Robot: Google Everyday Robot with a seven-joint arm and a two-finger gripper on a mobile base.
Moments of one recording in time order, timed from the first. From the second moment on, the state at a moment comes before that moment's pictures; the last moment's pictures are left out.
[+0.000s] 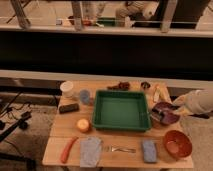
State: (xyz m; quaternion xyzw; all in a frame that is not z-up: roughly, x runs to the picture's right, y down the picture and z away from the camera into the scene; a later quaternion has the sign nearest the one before) arm 0.349 0.079 0.672 -0.14 -0.13 0.10 0.98
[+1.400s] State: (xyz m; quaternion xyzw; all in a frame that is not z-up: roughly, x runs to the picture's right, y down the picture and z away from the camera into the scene) arm 0.457 0.059 0.705 -0.14 -0.05 0.16 0.98
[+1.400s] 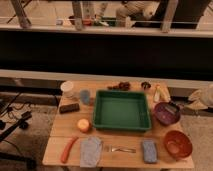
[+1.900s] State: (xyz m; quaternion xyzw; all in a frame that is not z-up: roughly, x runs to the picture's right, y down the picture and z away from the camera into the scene) arm 0.468 0.041 0.712 -0.13 -0.03 0.18 0.97
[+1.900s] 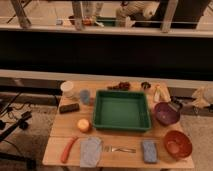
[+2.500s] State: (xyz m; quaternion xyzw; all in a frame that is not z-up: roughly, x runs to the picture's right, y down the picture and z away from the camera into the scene) arm 0.464 0.038 0.715 -0.13 -0.03 0.18 0.97
